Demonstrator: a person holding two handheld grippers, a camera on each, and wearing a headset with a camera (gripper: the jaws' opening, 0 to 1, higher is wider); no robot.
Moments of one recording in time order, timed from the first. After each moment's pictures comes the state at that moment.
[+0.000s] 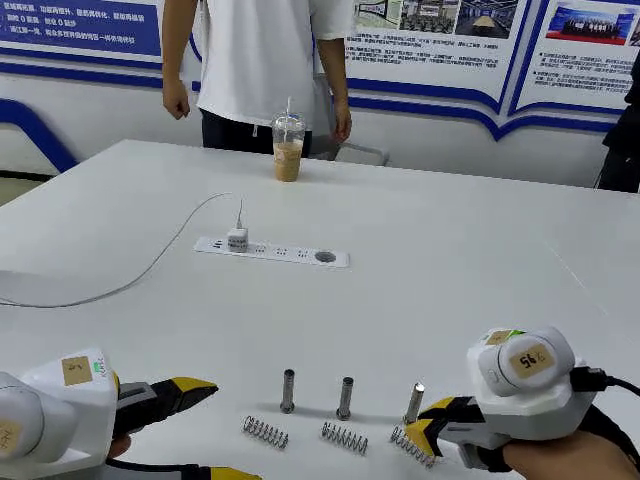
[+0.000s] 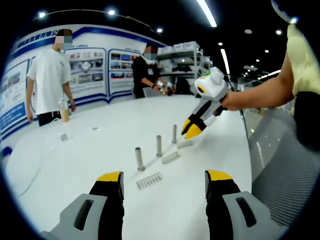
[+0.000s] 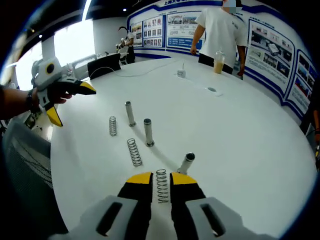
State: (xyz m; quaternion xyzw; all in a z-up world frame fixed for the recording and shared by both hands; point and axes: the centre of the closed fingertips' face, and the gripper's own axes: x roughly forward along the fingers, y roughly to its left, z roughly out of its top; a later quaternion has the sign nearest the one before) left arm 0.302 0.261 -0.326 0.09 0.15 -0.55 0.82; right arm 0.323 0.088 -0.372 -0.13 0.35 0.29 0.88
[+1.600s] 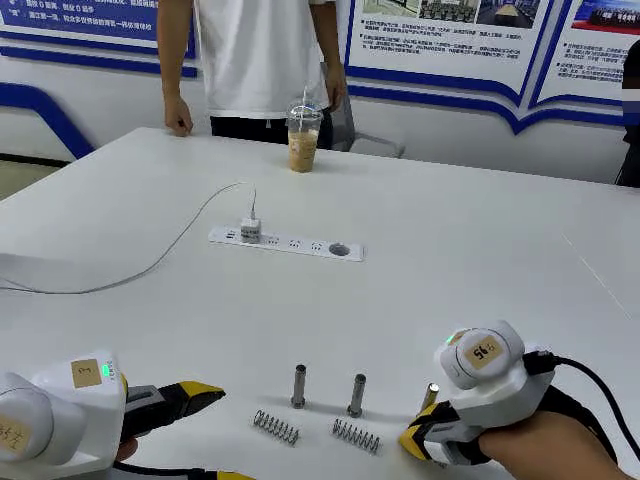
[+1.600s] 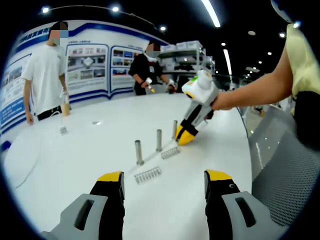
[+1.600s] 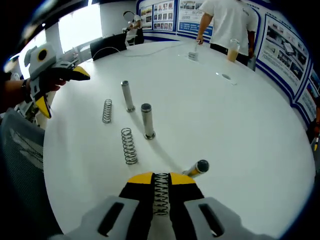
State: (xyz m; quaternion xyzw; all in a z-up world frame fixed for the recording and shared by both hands) left arm 0.301 0.263 -0.338 0.08 0.16 -0.54 0.82; right arm 0.335 0.094 -0.405 -0.17 0.41 0.31 0.84
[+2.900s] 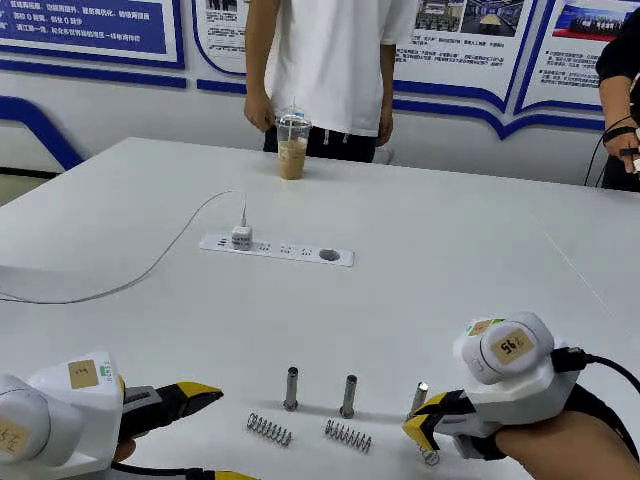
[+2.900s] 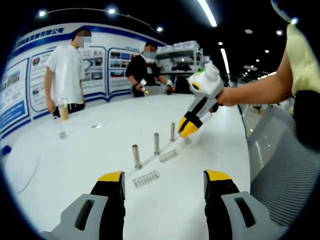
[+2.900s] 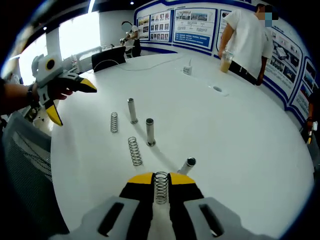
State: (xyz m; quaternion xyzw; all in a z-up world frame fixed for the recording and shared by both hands) left arm 0.297 0.259 -0.331 0.09 0.15 -0.55 0.82; right arm 0.323 0.087 -0.370 -0.16 0.37 0.30 0.87
